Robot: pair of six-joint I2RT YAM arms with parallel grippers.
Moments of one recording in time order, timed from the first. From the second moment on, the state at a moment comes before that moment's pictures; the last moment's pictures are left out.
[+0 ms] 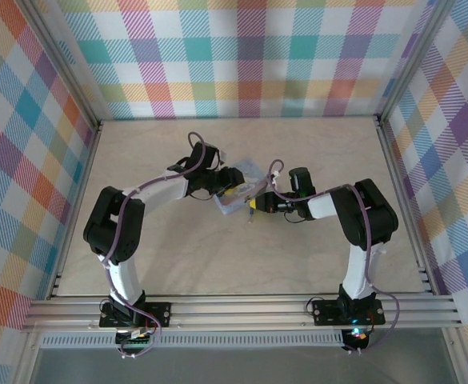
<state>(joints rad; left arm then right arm) -0.50 1.84 1.24 -0.22 0.46 -0.84 0.36 1.92 0.80 0.42 -0.86 0.45</state>
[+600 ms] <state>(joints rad) -0.55 1.76 1.12 -0.13 0.43 -0.90 0.35 1.87 0.73 0.52 -0.81 0.61</state>
